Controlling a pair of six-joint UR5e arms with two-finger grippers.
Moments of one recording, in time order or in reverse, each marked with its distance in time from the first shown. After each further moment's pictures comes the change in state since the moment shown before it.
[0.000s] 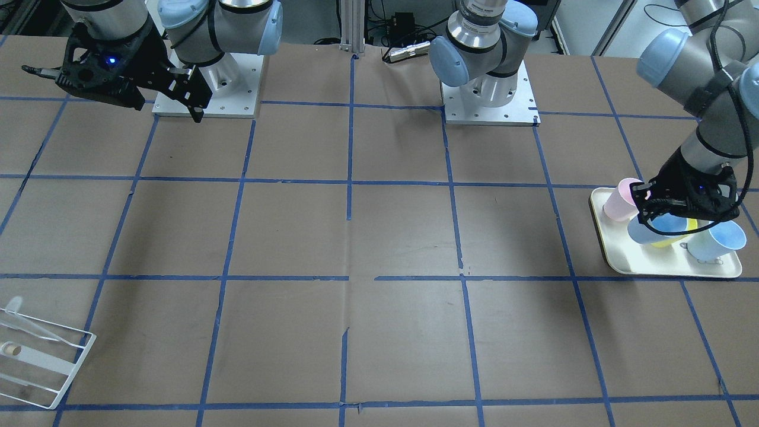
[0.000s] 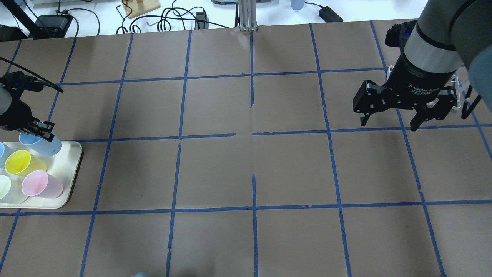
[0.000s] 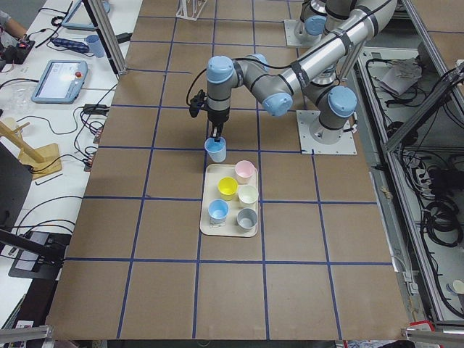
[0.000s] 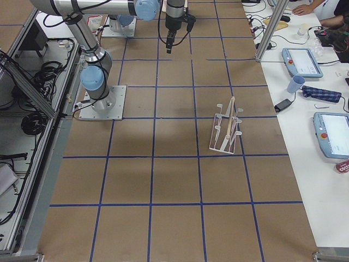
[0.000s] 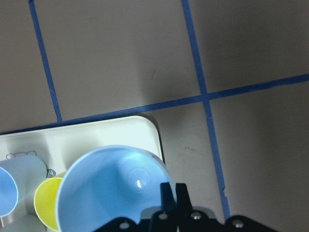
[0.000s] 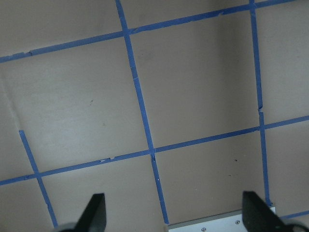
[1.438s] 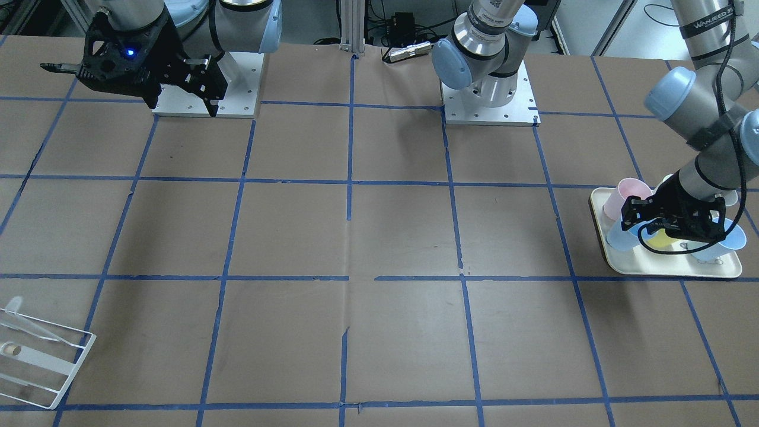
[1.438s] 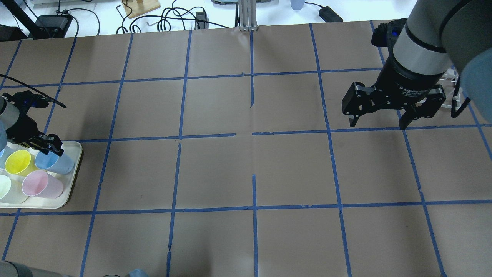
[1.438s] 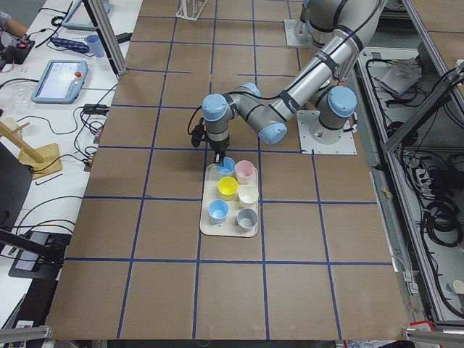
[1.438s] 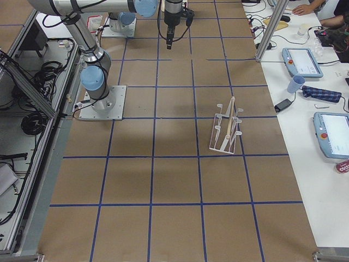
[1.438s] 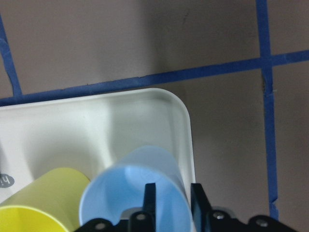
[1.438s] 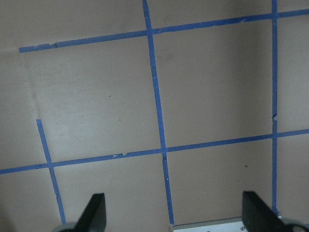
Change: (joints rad) left arm 0.038 -0.107 0.007 0.011 0.028 0.016; right arm 0.035 -0.006 -0.013 -0.003 0.021 -0.033
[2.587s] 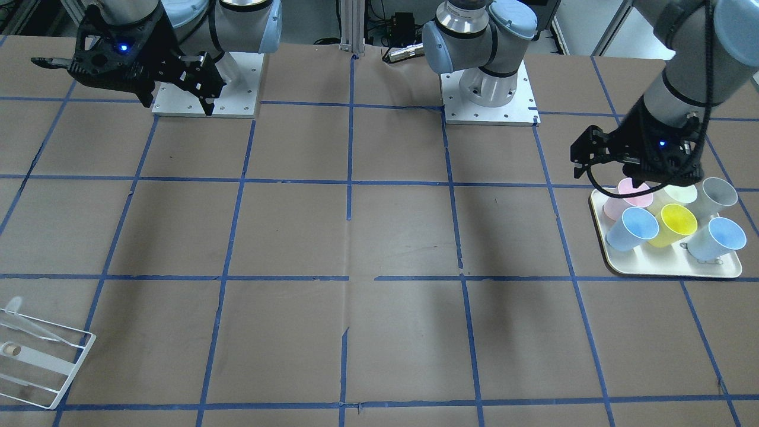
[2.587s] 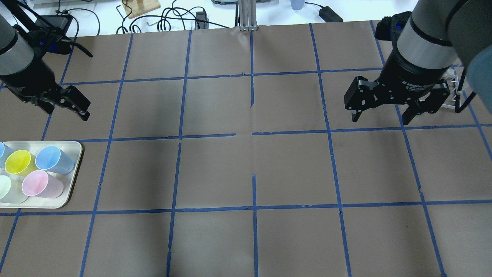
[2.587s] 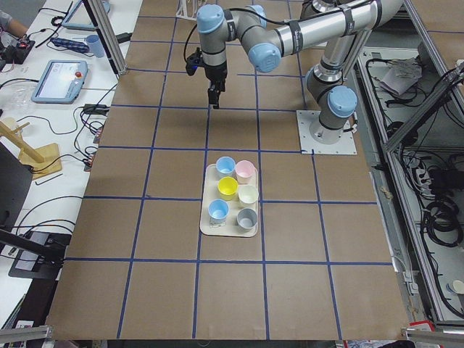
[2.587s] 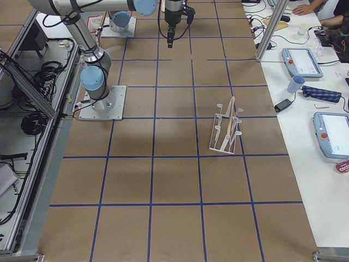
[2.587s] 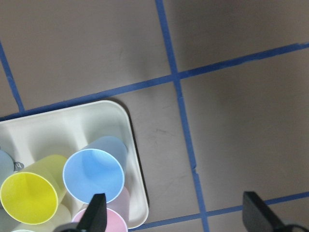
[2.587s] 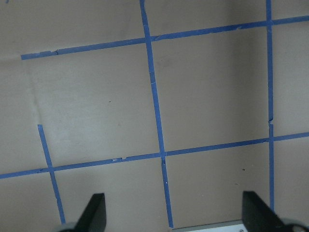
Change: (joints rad) left arm -0.364 0.223 0.244 -0.476 0.019 -0.304; right arm -0.004 0.001 -0.016 -0.001 -0.003 0.000
